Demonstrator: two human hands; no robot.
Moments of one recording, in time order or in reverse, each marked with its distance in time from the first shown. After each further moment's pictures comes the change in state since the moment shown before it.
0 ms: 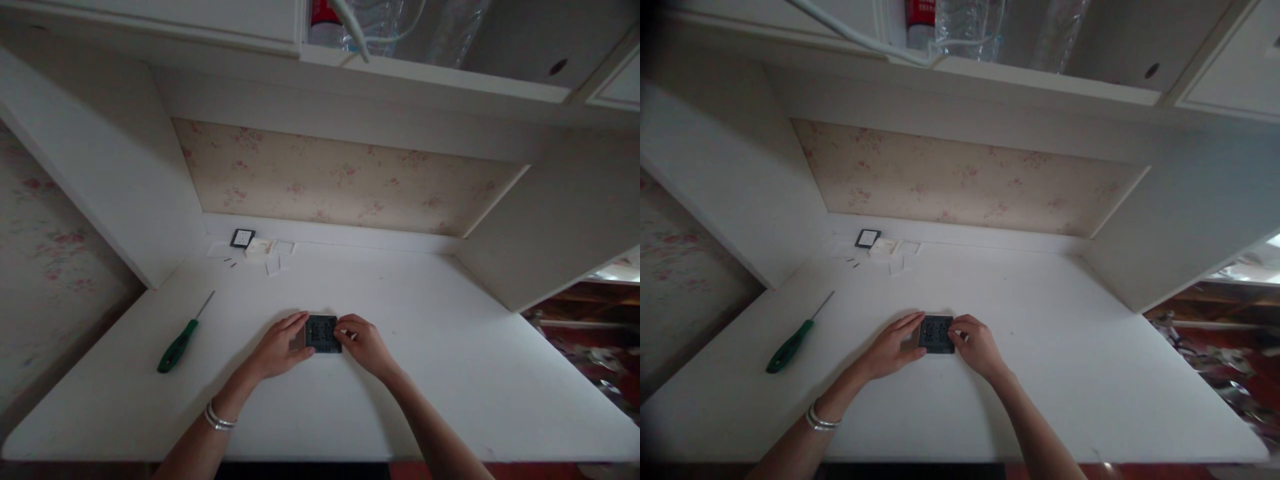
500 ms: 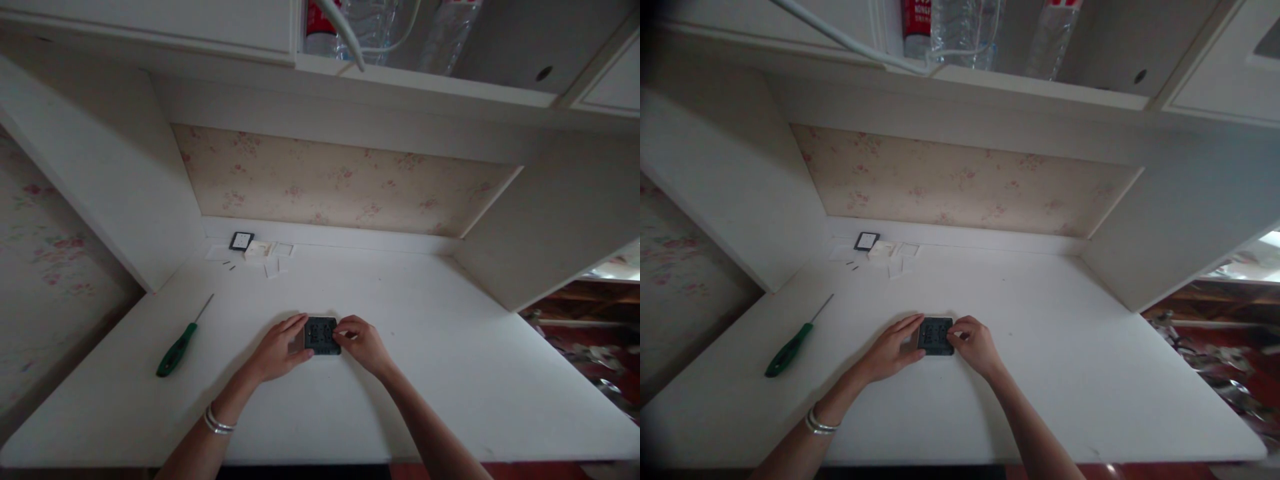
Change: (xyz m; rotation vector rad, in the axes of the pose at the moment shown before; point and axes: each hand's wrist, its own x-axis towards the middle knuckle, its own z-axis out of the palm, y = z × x) left_hand -0.001 0.001 0.000 0.011 -0.002 -0.008; right_hand 0.002 0.000 0.001 0.045 0.033 0.145
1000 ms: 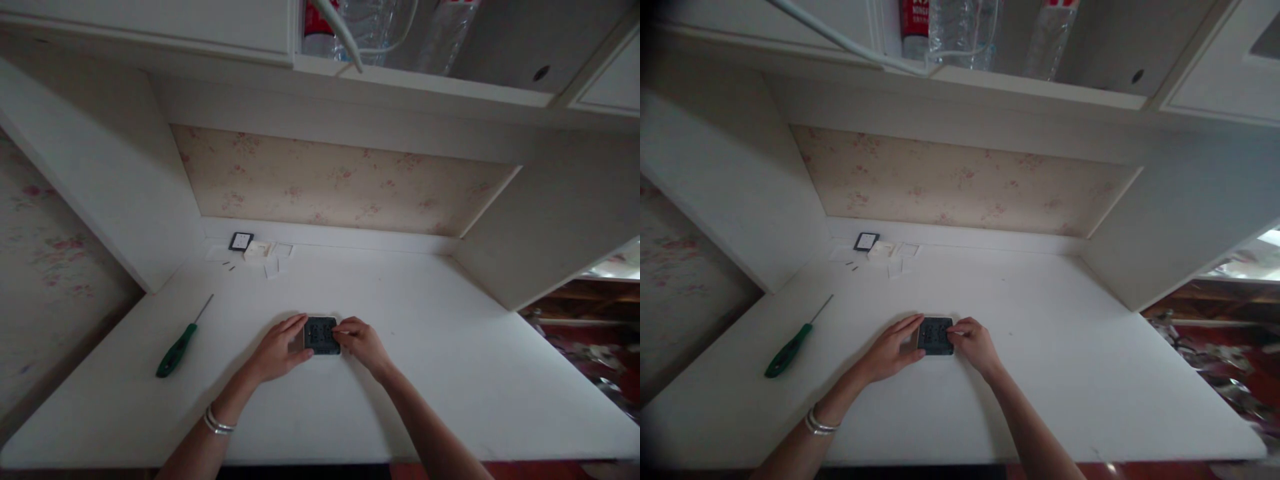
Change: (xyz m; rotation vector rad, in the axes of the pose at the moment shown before) left_hand 0.001 -0.003 0.002 0.015 -0.005 -0.002; right_hand 0.000 0.007 0.006 0.151 -0.010 0.157
